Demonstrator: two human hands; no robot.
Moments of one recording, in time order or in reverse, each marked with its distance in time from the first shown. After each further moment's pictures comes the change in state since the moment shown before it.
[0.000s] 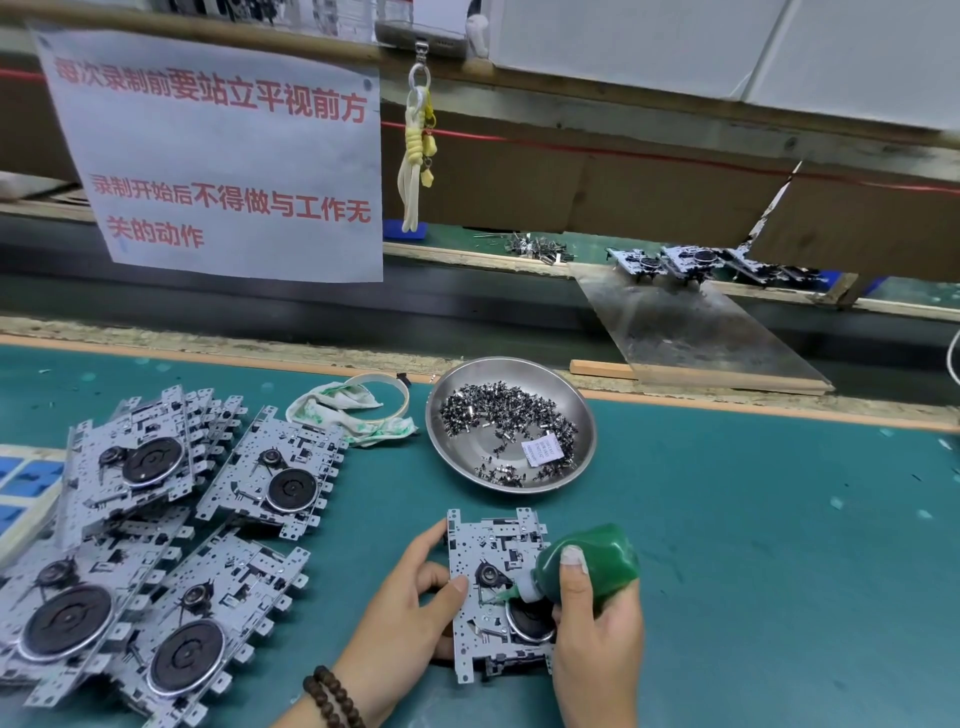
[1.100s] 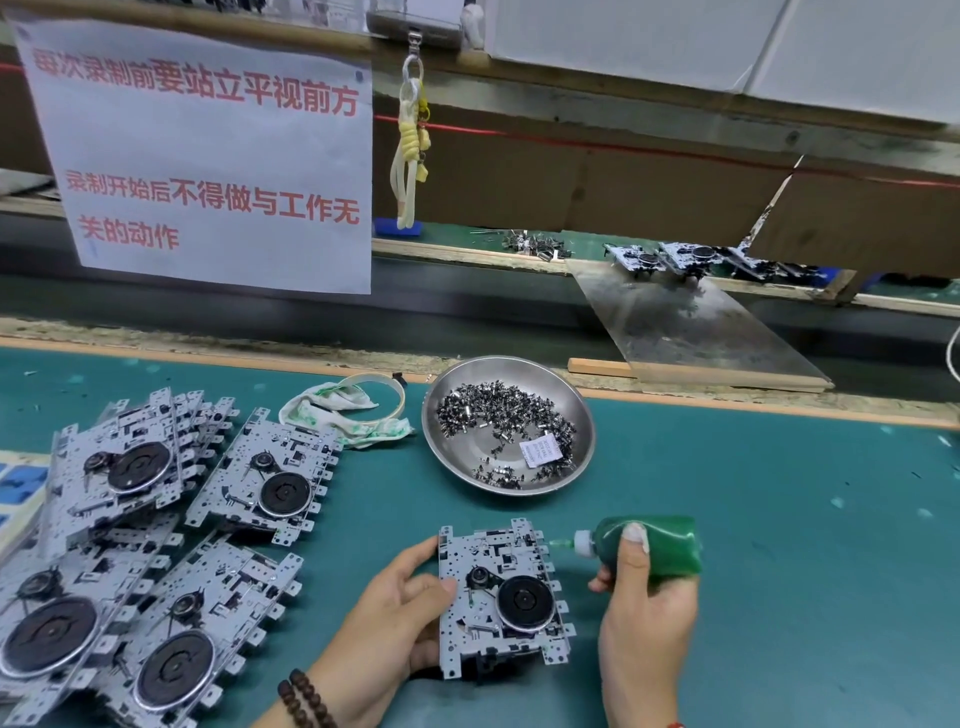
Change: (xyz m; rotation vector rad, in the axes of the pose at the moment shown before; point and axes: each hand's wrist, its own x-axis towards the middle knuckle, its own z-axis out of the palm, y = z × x) left_hand 0.002 0.005 -0.007 -0.248 -0.010 -0.147; right_hand 0.037 0.004 -0.011 0.198 0.166 -0.090
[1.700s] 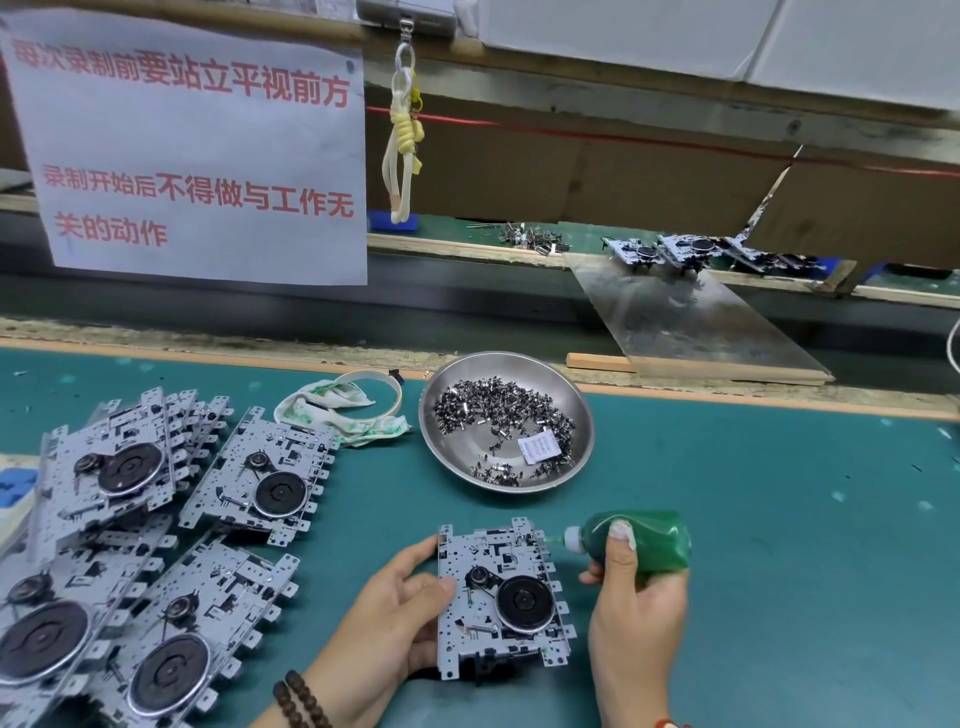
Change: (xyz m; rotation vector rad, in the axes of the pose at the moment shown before) left_hand 0.000 0.001 -0.002 -0.004 -0.058 -0.001; right_hand -0.003 0.006 0.002 -0.103 -0.001 -0.003
